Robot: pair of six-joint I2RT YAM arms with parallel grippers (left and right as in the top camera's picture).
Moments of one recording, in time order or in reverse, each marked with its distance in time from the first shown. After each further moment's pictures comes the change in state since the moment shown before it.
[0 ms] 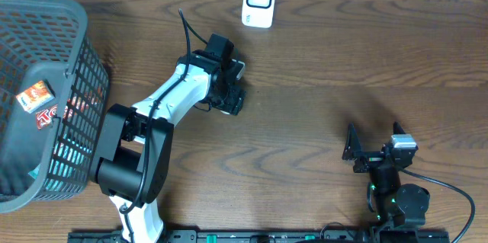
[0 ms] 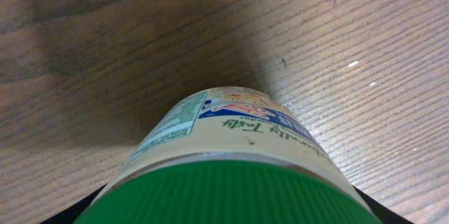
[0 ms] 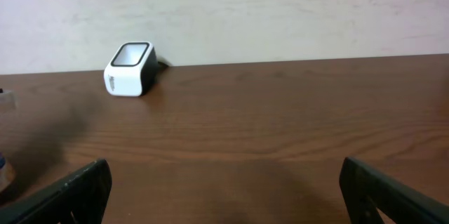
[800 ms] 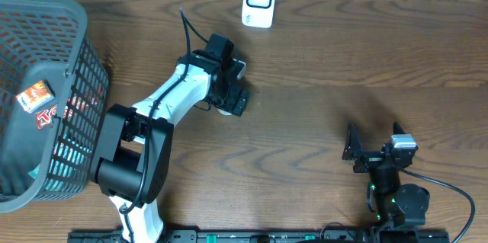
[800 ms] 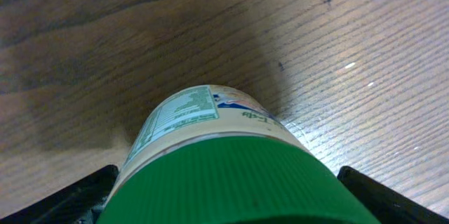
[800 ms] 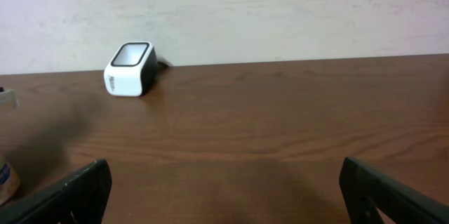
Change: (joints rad) left arm 0.000 0.000 0.000 0.008 -0.003 0.034; right arm 0.000 0.000 0.000 0.000 0.000 0.000
